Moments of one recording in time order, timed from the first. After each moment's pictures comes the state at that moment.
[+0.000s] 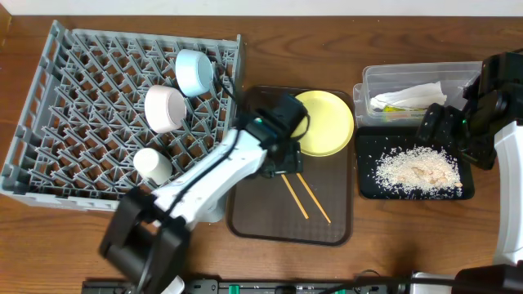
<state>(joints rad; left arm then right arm) -0.69 1.78 1.33 -0.96 0.06 -0.78 -0.20 1.51 1.50 -1.37 -0.05 0.31</state>
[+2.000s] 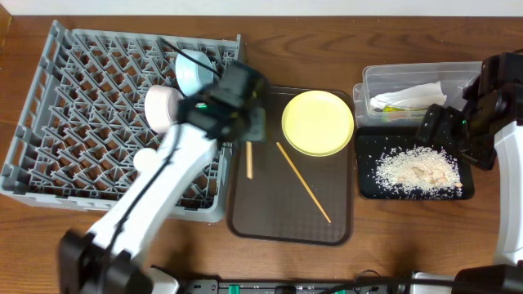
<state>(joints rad) -0.44 1.55 1.38 -0.91 0.01 -0.37 -0.20 1.51 1.50 -1.37 -0.05 0.30</state>
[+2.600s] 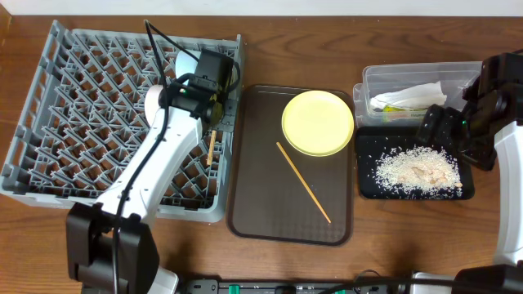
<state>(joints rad) -0.32 1.67 1.37 -0.86 -0.13 -0.13 -0.20 1.51 1.50 -1.38 -0.05 0.30</state>
